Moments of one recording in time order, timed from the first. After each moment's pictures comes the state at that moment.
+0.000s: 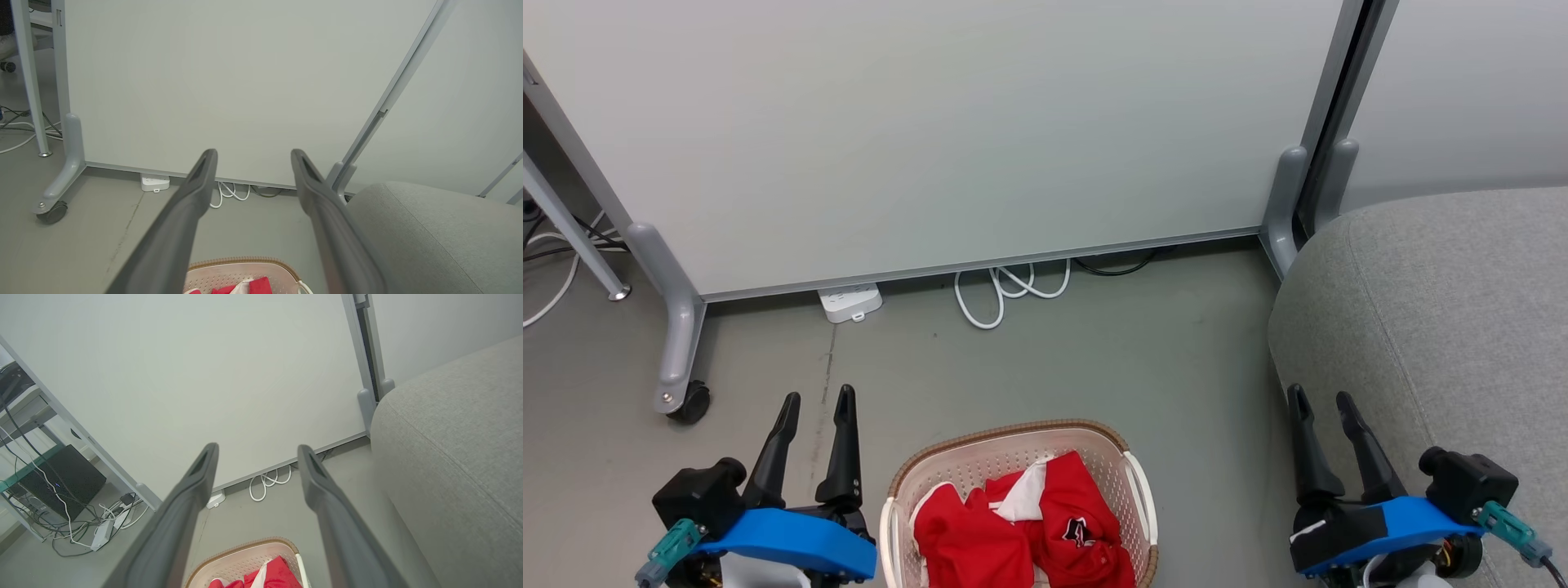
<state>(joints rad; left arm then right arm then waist) -0.14 0.04 -0.08 0.26 -0.43 -0.09 -0.17 -0.08 -0.05 0.05 0.25 0.44 0.13 -0.16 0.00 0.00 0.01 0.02</state>
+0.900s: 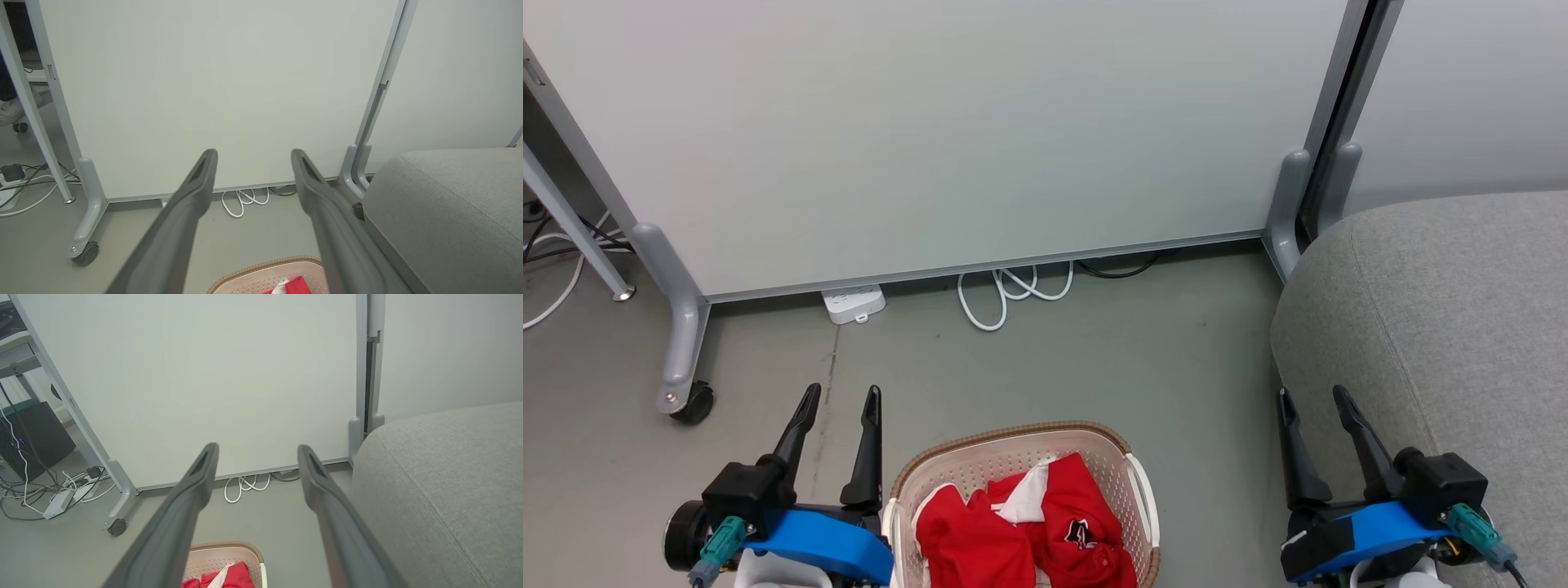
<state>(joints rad) -0.16 0.05 -0.11 0.29 -0.20 -0.09 -0.22 -0.09 -0.05 0.05 0.28 0.19 0.13 -0.22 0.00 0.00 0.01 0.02</state>
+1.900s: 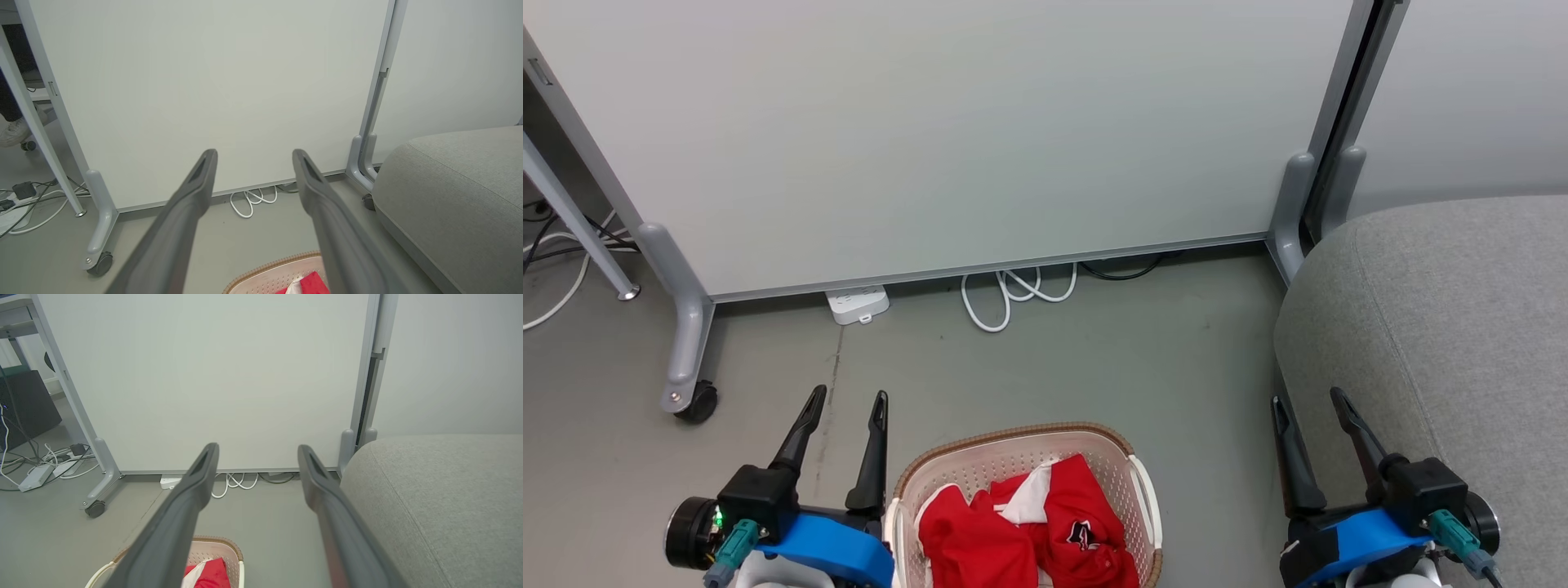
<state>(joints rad) -0.17 0.05 -0.11 0.33 -0.11 -0.09 -0.26 -0.10 -0.05 0.03 0.31 0.04 0.13 -0.26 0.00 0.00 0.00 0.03</state>
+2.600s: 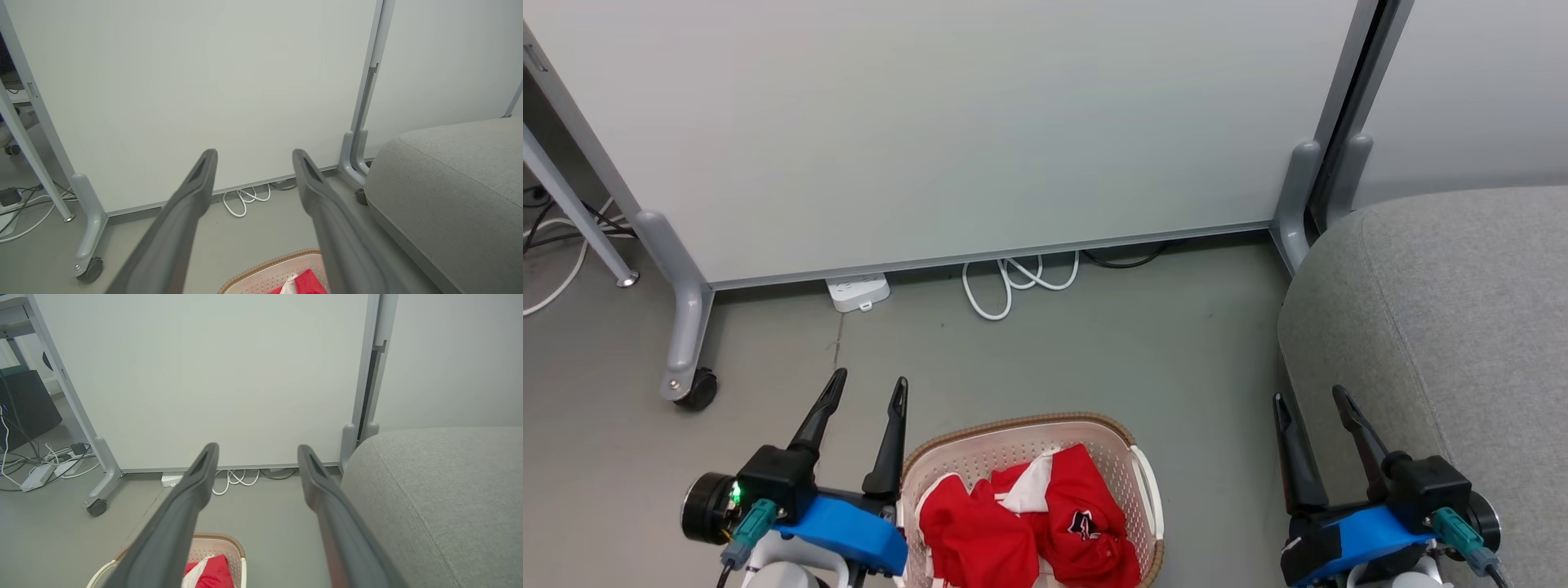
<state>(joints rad) -0.21 0.05 -0.14 0.36 -0.10 -0.11 -0.26 -0.10 -0.05 0.03 0.31 0.06 0.13 -0.26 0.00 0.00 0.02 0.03</state>
